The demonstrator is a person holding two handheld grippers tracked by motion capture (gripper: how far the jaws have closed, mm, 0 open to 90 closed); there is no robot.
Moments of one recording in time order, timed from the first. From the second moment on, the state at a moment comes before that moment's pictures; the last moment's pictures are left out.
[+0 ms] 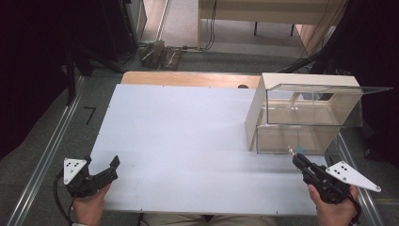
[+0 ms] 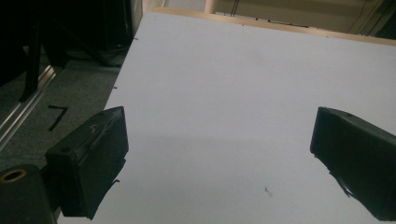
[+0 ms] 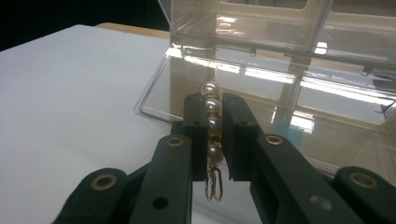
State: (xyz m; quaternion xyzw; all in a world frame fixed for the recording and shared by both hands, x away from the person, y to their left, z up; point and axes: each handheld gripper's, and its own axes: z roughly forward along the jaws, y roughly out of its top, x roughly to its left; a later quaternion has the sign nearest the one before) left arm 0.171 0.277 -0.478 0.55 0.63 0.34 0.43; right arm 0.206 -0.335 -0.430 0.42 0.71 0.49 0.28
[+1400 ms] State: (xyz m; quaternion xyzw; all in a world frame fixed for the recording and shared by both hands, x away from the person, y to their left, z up) left arm 0.171 0.277 -0.479 0.55 0.63 0.34 0.43; right arm 0.214 -0.330 -0.397 0.40 0.67 0.54 0.32
